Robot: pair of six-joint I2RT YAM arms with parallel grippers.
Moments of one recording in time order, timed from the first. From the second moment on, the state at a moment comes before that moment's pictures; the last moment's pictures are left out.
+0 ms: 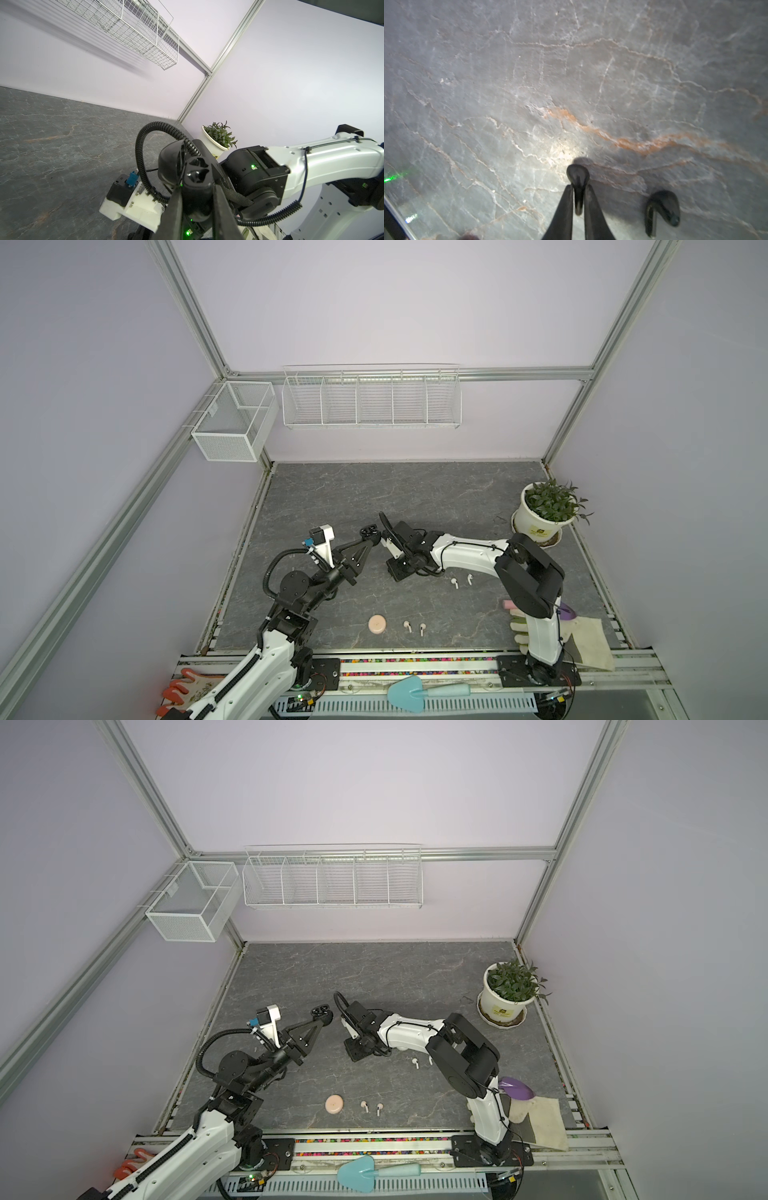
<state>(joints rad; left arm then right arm) -0.47 0.68 0.18 0.69 0.40 -0.68 0.92 2.00 1.31 -0.45 -0.15 0.37</state>
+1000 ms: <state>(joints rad) -0.47 0.75 0.19 0.75 0.38 -0.68 0.89 1.73 1.19 -0.41 -0.03 0.41</state>
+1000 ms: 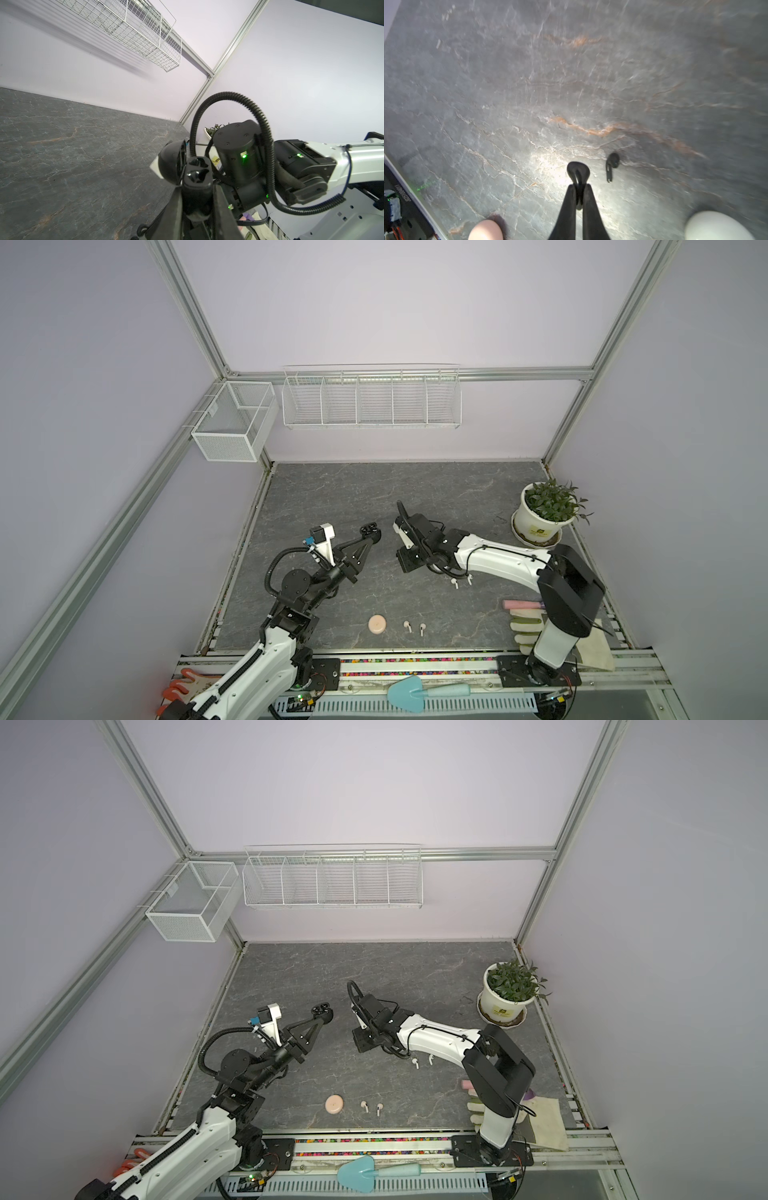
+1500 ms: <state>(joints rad) -0.47 0.98 0.30 1.02 0.44 -0.71 0.83 1.43 1.19 -0.40 0.08 0.37</state>
